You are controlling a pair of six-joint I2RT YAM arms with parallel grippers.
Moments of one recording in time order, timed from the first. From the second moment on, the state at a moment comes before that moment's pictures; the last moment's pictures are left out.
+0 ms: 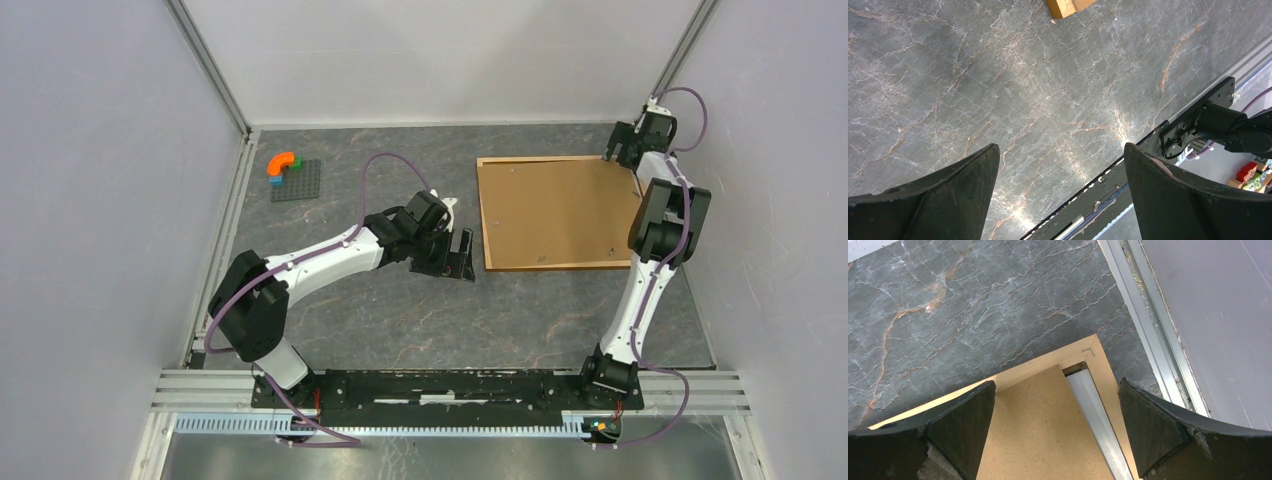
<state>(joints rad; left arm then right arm) -0.82 1.62 1.17 -0.47 0.24 -0.56 -0.31 2.37 1.87 -0.15 0.04 0.06</state>
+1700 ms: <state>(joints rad) -0.55 1.66 0.99 -0.31 0.19 -0.83 -0.21 1.91 1.01 0.25 -0.47 0.30</state>
